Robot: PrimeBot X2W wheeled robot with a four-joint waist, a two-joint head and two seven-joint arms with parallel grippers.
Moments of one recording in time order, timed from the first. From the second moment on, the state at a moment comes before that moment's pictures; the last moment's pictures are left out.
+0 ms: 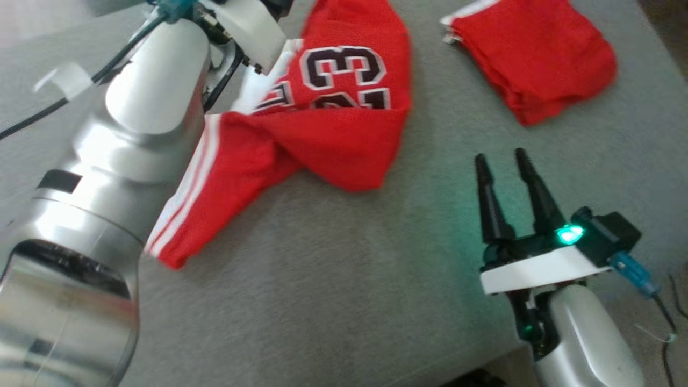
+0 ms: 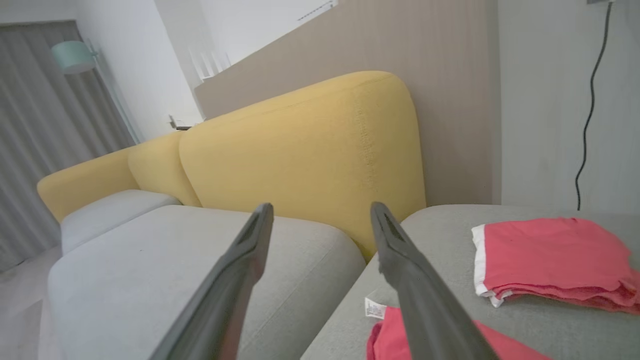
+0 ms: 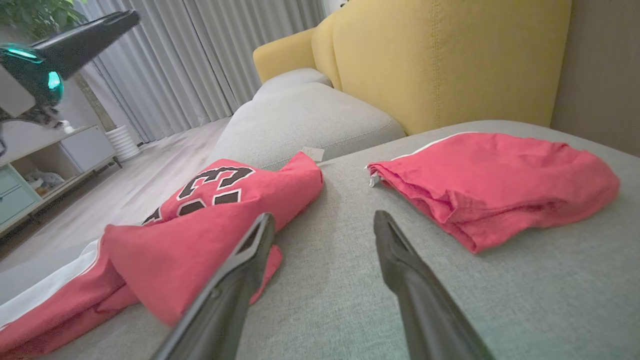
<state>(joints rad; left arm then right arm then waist) -1.27 0.13 -0.77 0.92 -0.33 -0.13 -0.22 -0.20 -0.05 0.22 0.21 0.35 0.13 -0.25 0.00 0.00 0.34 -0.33</state>
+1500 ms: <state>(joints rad) -0.34 0.17 -0.52 0.25 -0.37 0.11 -0.25 -0.38 -0.05 -0.05 0.81 0.22 0.13 -0.23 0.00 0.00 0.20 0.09</state>
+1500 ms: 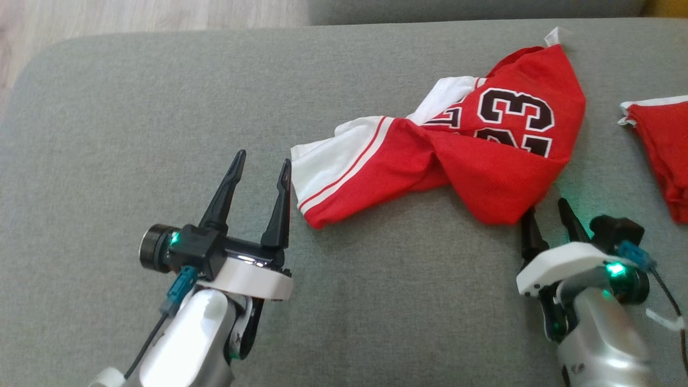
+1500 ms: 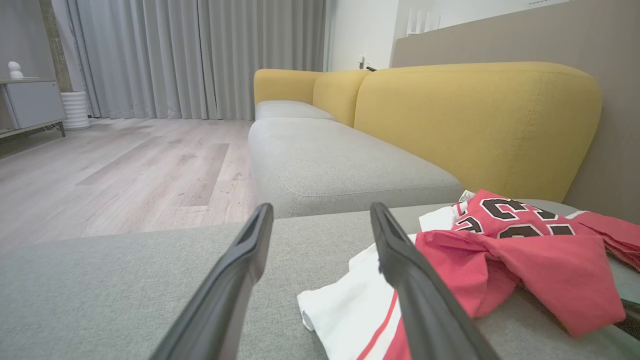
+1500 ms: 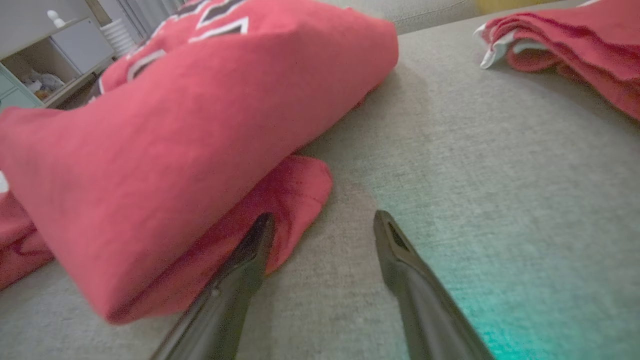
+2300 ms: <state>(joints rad) -0.30 0.14 -0.46 0.28 -0.33 0.09 -0.25 -0.37 -0.05 -0.51 0.82 -0.12 0.13 -0.25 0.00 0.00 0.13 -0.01</state>
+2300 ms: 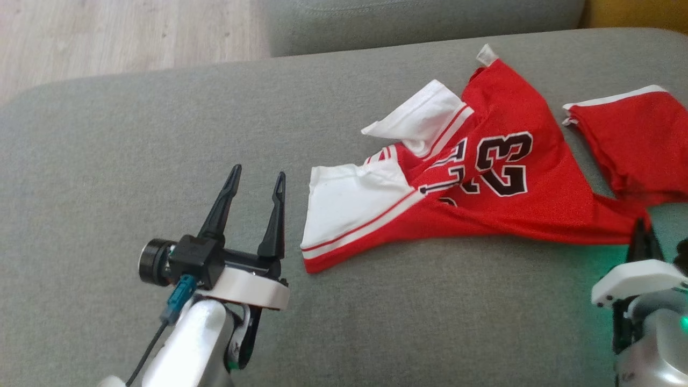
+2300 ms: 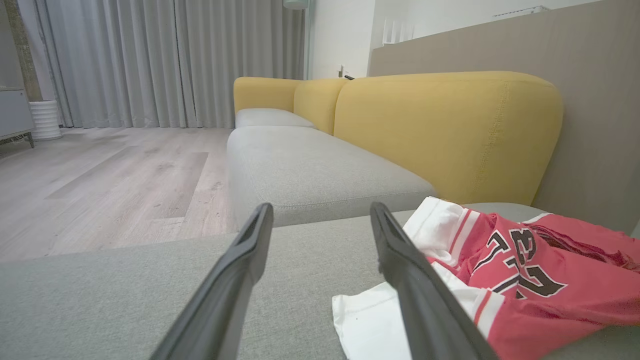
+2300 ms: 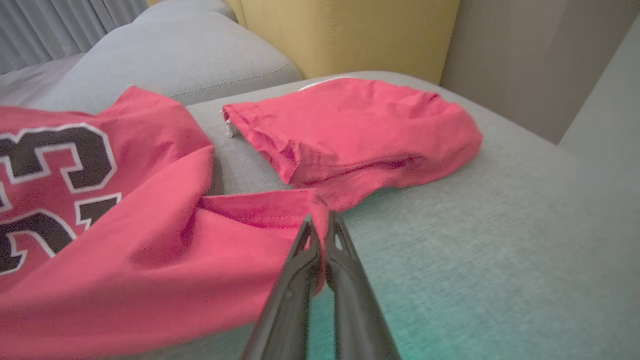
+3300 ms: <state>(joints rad) -0.45 0.12 -0.49 0.54 -0.32 0.02 -0.10 -0.11 -0.05 0.09 0.23 0.22 0.13 -0.25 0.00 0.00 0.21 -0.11</state>
